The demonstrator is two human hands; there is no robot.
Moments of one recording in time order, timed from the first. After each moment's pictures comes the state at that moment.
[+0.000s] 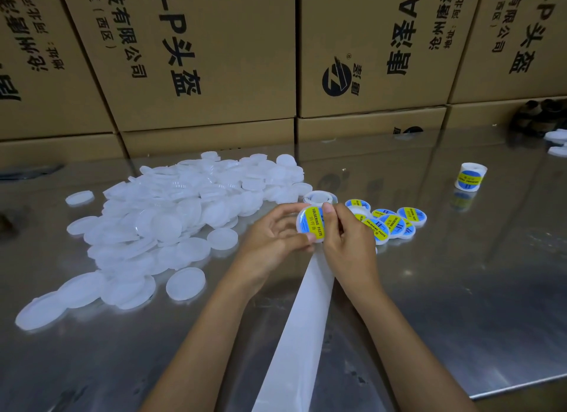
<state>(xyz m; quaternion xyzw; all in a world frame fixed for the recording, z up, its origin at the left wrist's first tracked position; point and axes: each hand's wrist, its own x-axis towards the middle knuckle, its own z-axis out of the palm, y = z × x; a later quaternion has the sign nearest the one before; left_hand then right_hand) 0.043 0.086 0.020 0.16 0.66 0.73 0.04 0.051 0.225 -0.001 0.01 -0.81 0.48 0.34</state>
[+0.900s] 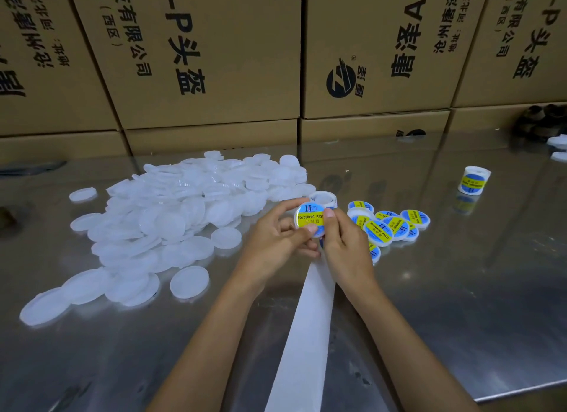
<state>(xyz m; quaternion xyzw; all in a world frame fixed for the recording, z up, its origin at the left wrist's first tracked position) 0.043 0.088 0.021 0.16 0.66 0.73 0.02 0.050 0.216 0.000 -0.01 -0.80 0.53 0.26</state>
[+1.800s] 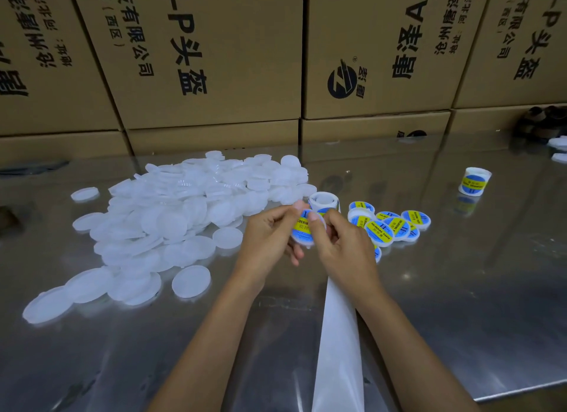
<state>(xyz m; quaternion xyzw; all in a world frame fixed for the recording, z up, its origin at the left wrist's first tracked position) 0.045 0.085 0.025 0.12 0.68 0.72 -0.03 0.055 0.221 -0.002 0.05 -0.85 0.42 0.31</state>
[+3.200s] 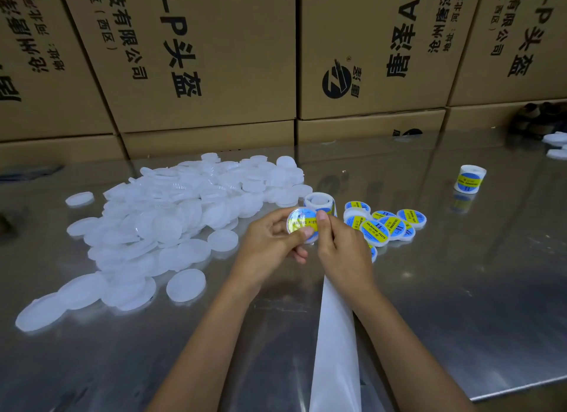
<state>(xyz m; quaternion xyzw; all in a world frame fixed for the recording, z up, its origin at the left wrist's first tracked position) 0.040 0.086 0.016 0.14 0.69 0.71 0.00 0.050 0.222 -0.005 0.00 -0.86 0.41 0.29</state>
